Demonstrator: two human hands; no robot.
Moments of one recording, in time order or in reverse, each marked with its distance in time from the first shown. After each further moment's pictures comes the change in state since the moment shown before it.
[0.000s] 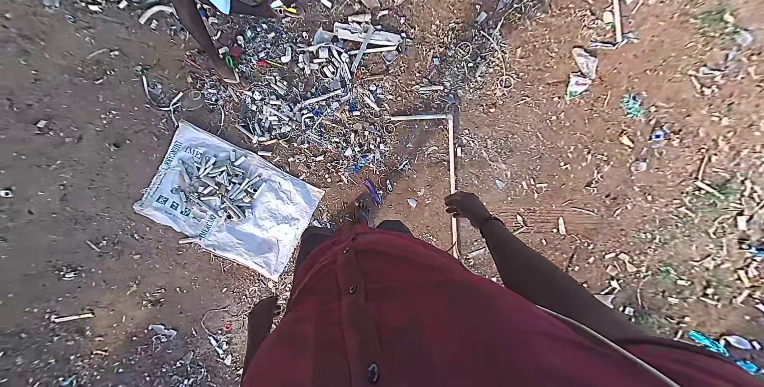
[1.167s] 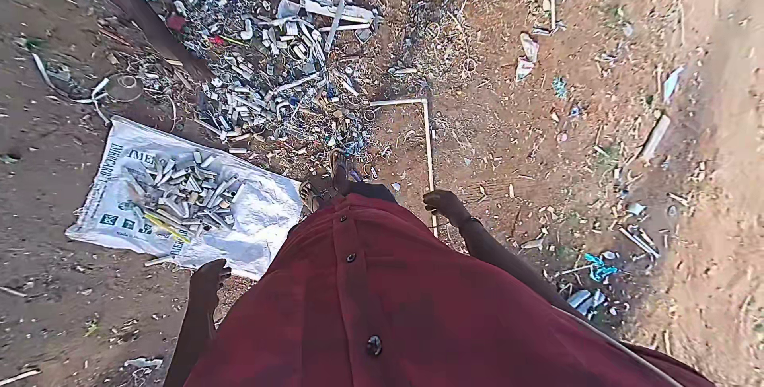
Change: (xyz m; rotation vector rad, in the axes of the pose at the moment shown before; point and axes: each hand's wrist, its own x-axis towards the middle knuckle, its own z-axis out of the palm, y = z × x) left_hand 0.106 0.217 -0.160 0.000 -0.052 0.019; right_hand -0.064 -0.085 0.101 -0.006 0.049 0.054
